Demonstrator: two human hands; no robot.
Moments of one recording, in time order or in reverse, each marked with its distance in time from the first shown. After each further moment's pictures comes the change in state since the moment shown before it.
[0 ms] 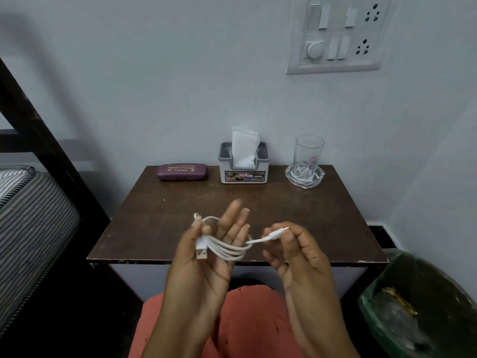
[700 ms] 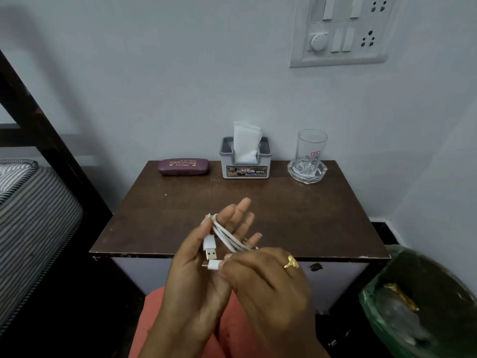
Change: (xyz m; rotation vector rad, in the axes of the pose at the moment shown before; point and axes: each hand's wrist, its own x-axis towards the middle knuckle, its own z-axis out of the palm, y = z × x) left_hand -0.005 -0.003 -0.003 0.098 -0.060 -0.111; right_hand -0.021 0.012 0.019 -0.973 -0.033 -1.107
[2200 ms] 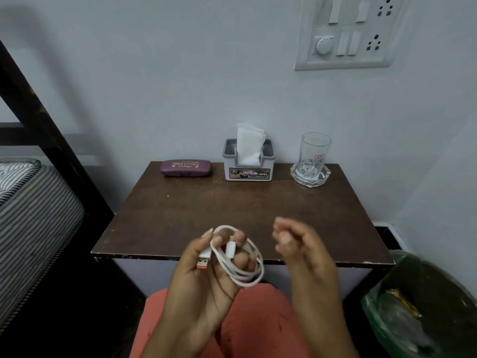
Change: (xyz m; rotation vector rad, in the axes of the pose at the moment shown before) left_hand 0.010 -0.008 -0.039 -0.096 -0.110 -0.092; right_hand 0.013 0.022 -0.012 0.685 -0.047 0.968
